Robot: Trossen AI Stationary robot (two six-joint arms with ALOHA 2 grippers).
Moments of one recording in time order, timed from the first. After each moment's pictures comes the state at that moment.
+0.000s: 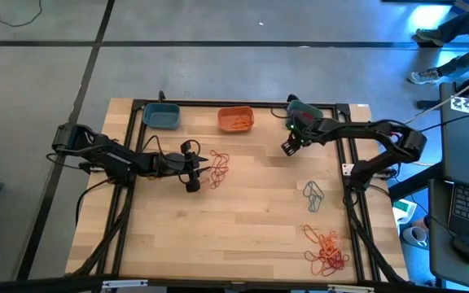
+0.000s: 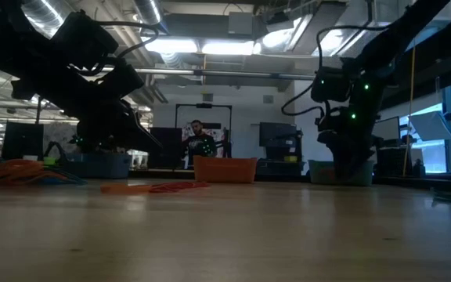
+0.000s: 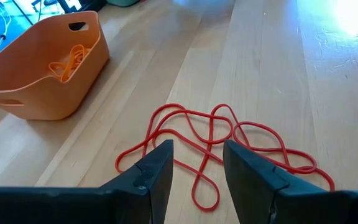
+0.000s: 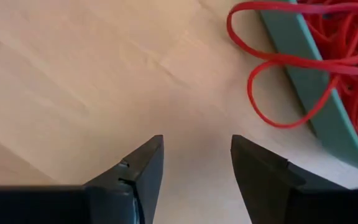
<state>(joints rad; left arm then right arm) 0.02 1.39 0.27 0.59 -0.34 0.02 -0.57 1.48 0.71 -0.43 0.18 0.31</state>
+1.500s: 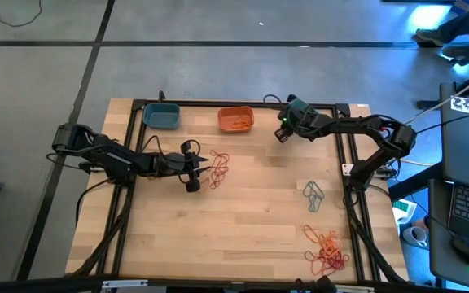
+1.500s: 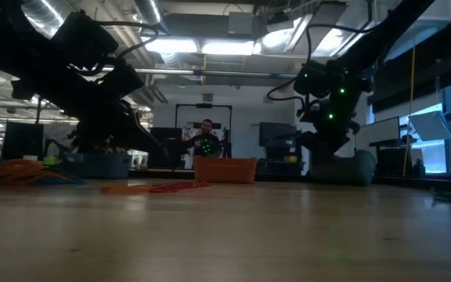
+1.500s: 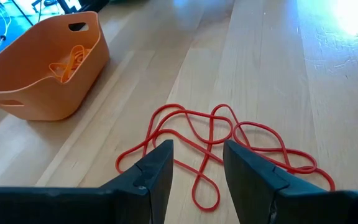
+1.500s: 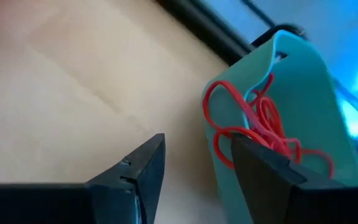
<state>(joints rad) 0.02 1.39 0.27 0.59 -0.34 0.02 -0.57 1.58 0.82 -0.27 0.47 0.16</state>
